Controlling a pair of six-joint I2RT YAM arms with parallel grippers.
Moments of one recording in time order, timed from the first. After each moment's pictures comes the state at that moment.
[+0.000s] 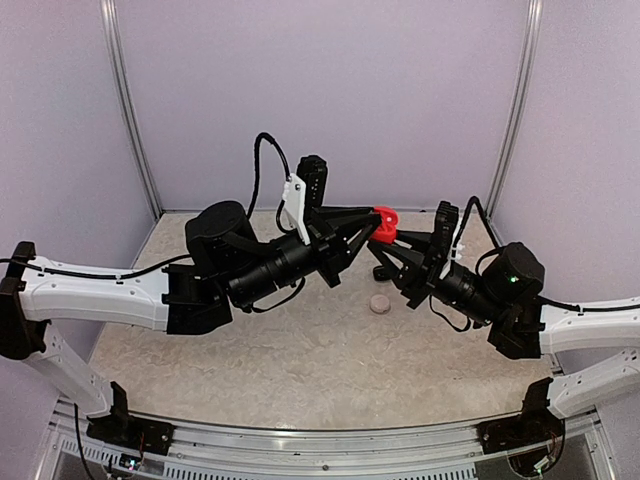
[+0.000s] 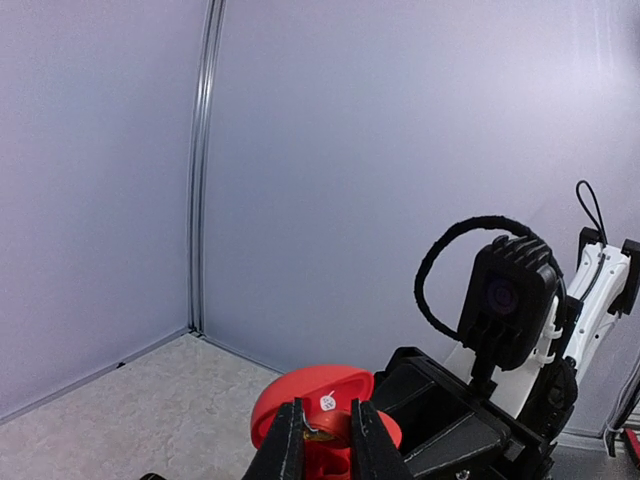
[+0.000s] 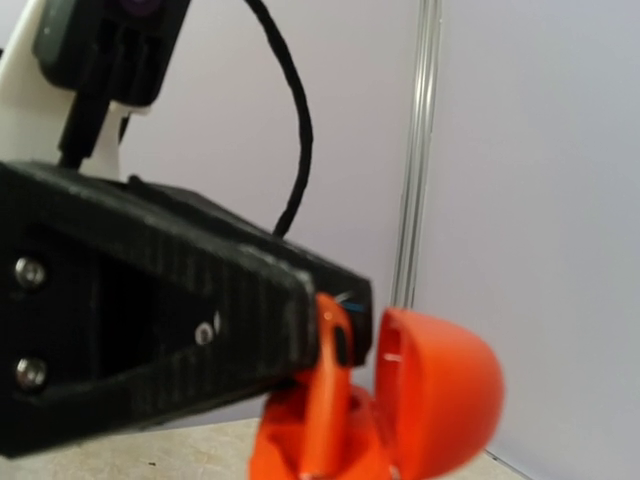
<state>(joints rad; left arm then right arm) -1.22 1.52 1.12 0.63 -0.12 -0.08 1.02 1.11 0.58 0.87 -0.08 -0.09</state>
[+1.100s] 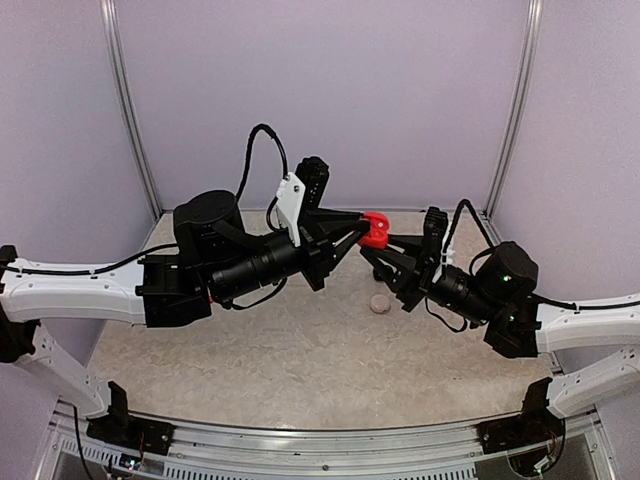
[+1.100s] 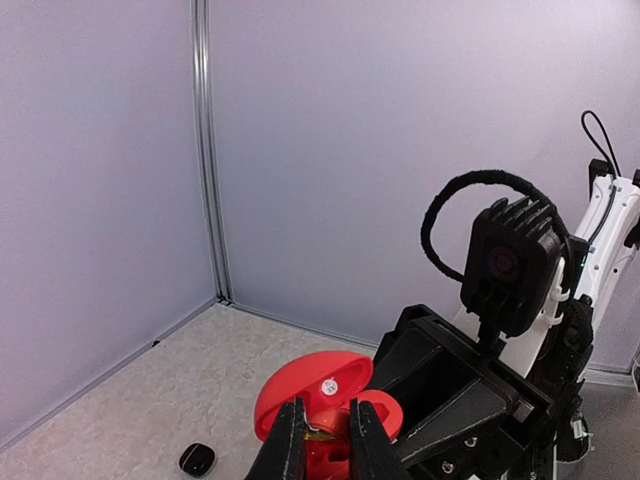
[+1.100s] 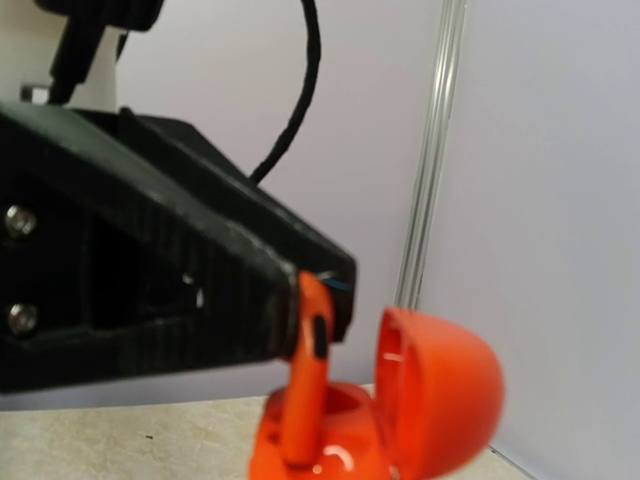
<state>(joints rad) -1.22 1.43 1.14 0.40 -0.12 0.04 1.02 1.14 0.59 0.85 -0.11 -0.13</state>
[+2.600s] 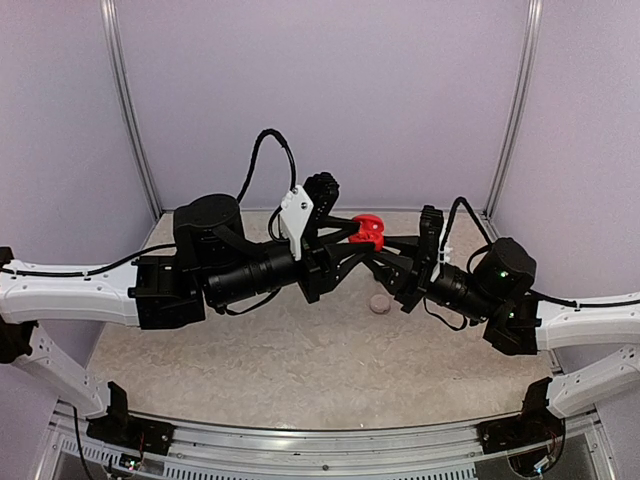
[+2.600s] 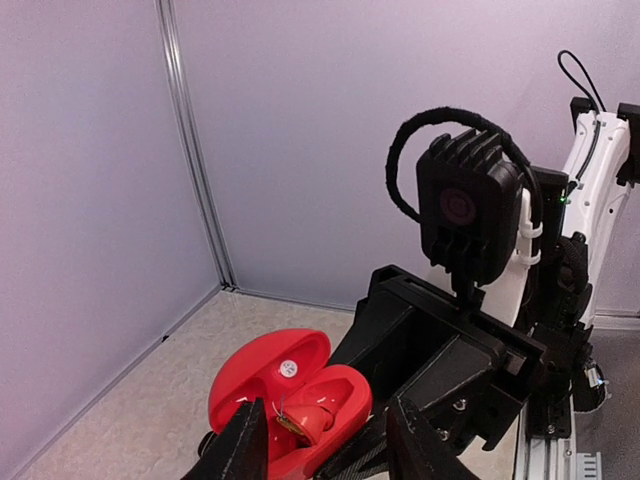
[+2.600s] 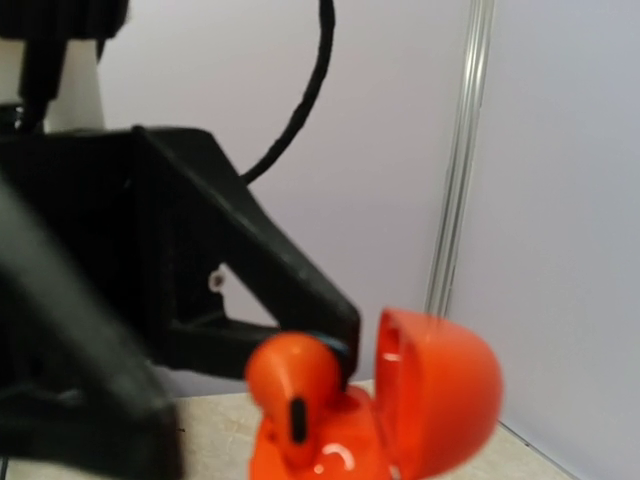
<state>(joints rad) -1.23 1.41 1.14 0.30 -0.11 0.14 1.02 1.14 0.61 0.81 -0.16 -0.11</state>
